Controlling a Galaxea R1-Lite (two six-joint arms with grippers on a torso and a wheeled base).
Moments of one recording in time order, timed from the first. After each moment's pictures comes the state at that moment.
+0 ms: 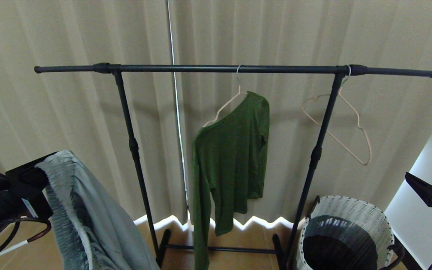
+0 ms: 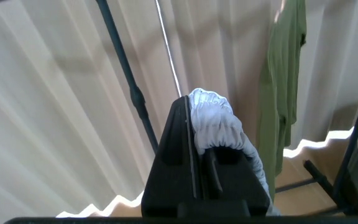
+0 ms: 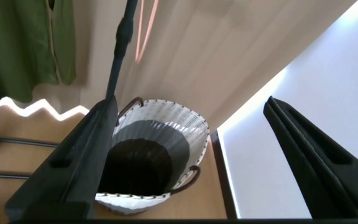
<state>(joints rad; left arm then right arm) -0.16 1.11 -0.30 -0.82 -0.06 0.22 0.11 1.07 -0.48 -0.30 -0.34 -0.29</state>
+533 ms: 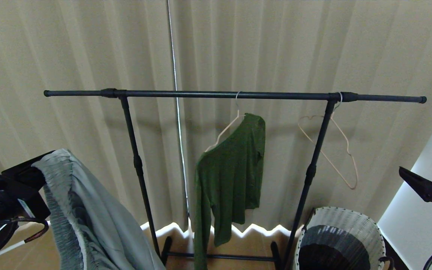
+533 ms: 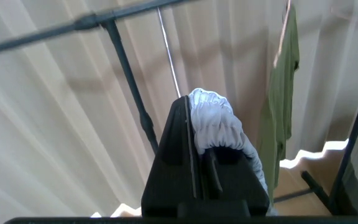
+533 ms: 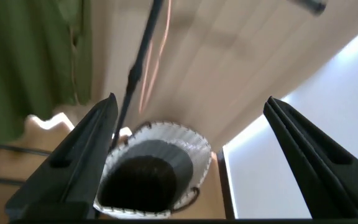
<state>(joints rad) -0.16 1.09 -0.30 -0.82 -0.06 0.22 0.12 1.08 -0.52 -0.30 -0.26 -0.28</state>
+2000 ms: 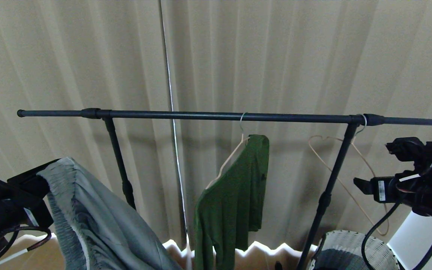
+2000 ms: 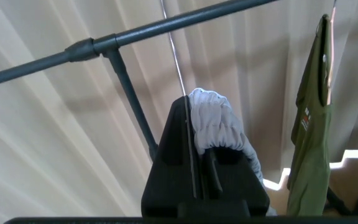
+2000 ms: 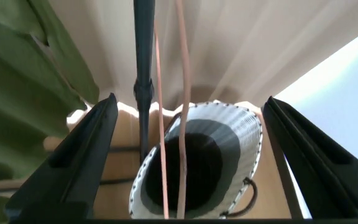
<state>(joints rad) -0.17 1.10 -0.26 -0.82 -0.06 0.25 0.03 1.59 -0.55 -0.49 -0.25 0.01</state>
